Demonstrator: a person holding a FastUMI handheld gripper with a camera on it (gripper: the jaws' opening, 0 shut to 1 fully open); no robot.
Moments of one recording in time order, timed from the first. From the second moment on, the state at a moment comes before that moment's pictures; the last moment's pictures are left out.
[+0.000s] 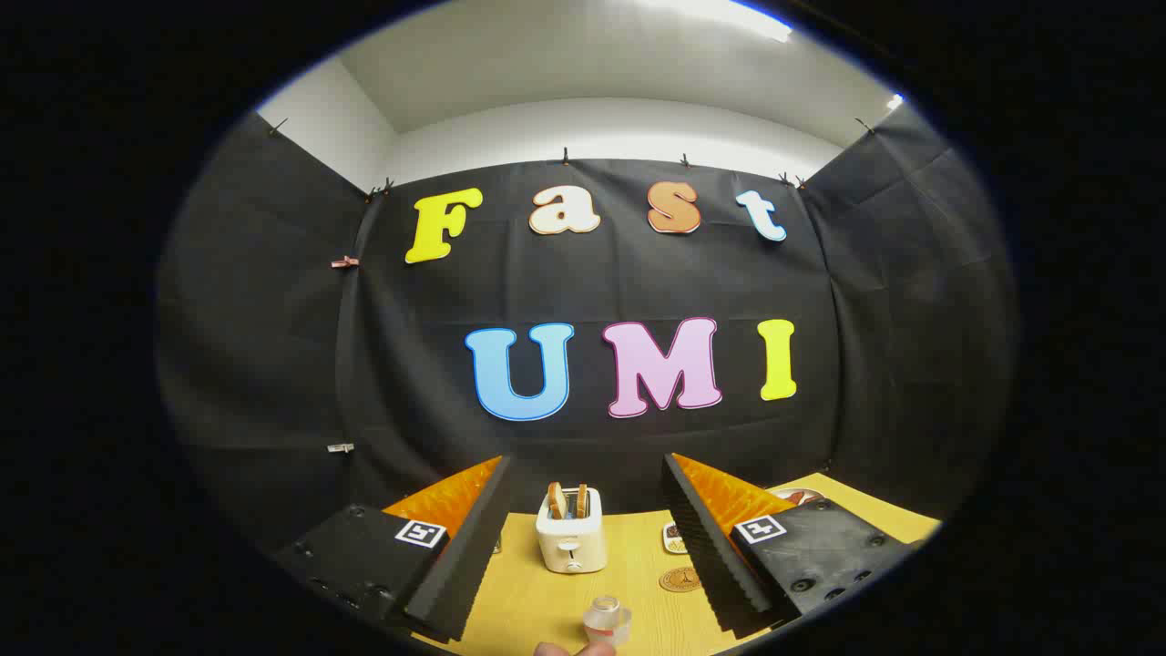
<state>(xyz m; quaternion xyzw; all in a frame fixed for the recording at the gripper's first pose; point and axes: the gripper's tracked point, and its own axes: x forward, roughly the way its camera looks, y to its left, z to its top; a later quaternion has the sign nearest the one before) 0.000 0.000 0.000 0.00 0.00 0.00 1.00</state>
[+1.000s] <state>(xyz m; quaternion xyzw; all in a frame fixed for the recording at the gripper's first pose) -0.004 0.012 0.007 -0.02 -0.05 -0.01 1.00</state>
